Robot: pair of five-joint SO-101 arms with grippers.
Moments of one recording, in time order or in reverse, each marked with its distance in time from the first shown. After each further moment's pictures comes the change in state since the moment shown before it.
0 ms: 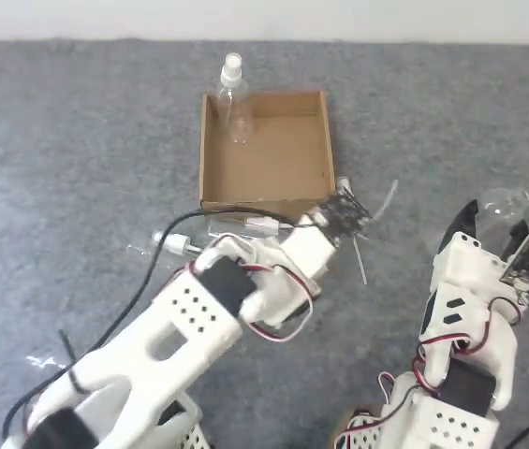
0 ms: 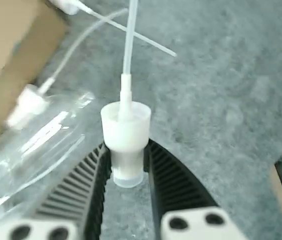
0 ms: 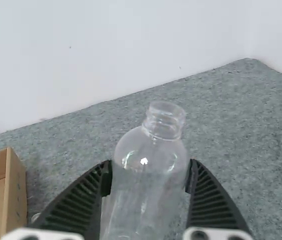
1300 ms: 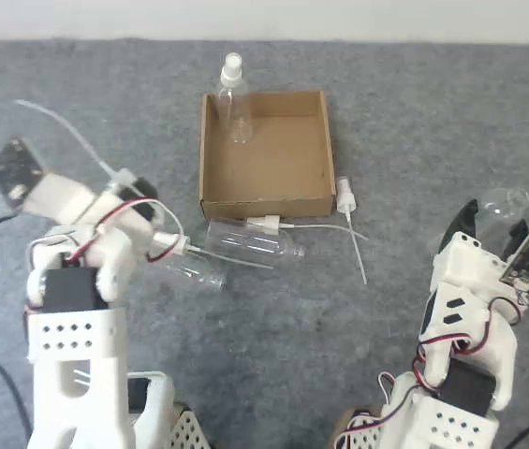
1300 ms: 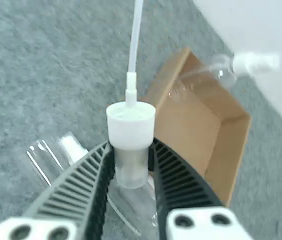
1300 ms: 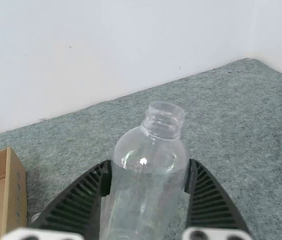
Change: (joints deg) left arm -47.9 -19.1 2.2 -3.3 50.3; right arm 0.0 0.0 0.0 0.0 0.0
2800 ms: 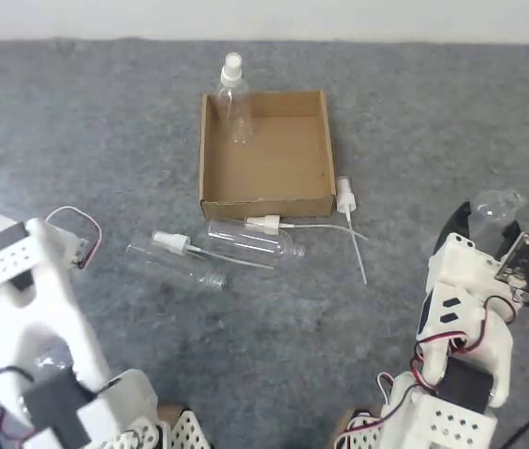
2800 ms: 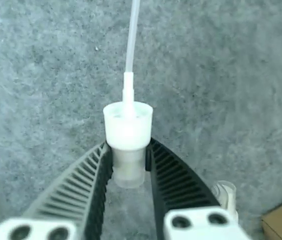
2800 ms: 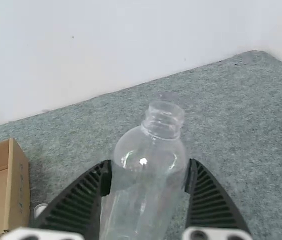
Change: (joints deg) left arm -28.9 37.4 -2.9 -1.5 -6.4; right arm -1.1 0.0 1.5 0.0 0.0
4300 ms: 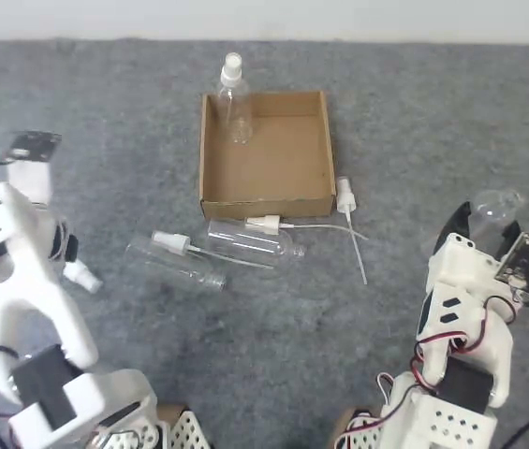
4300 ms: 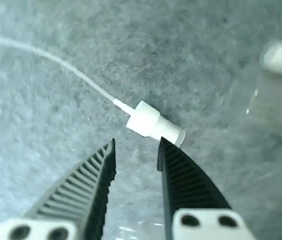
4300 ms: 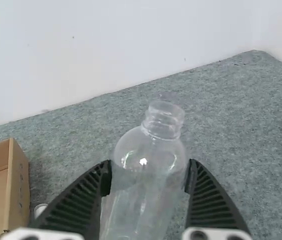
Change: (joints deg) left arm -1.0 7.5 -19.7 15.7 -76.7; right arm 0.0 0.0 0.0 0.0 0.0
